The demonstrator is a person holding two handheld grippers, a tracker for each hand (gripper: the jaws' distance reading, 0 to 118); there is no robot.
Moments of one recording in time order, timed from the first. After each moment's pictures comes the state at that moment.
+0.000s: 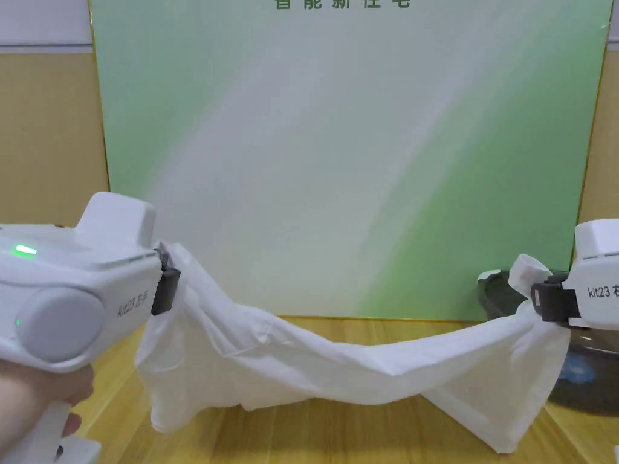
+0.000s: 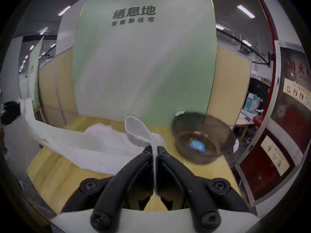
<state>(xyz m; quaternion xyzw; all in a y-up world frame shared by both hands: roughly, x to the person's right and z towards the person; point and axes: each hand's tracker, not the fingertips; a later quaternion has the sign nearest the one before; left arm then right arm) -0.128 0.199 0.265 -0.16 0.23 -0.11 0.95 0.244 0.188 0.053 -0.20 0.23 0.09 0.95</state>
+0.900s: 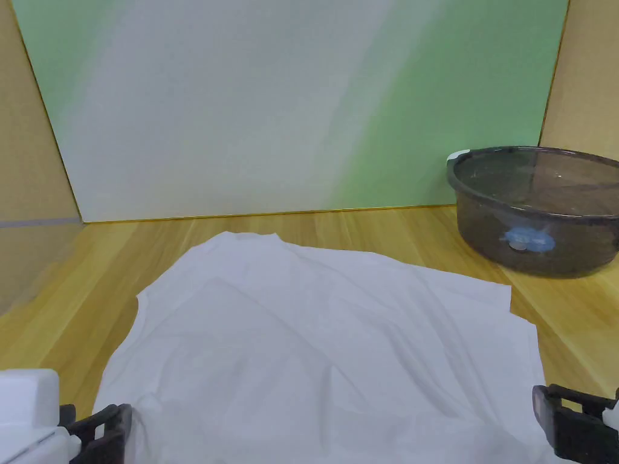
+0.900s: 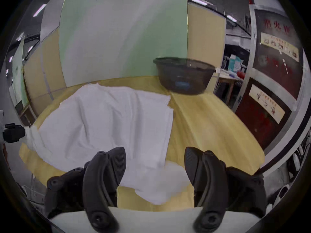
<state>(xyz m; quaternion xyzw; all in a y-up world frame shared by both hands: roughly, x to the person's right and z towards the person) -0.117 0.061 0.341 -0.30 0.20 0.02 0.93 0.299 0.043 0.162 -0.30 0.14 0.05 0.94</state>
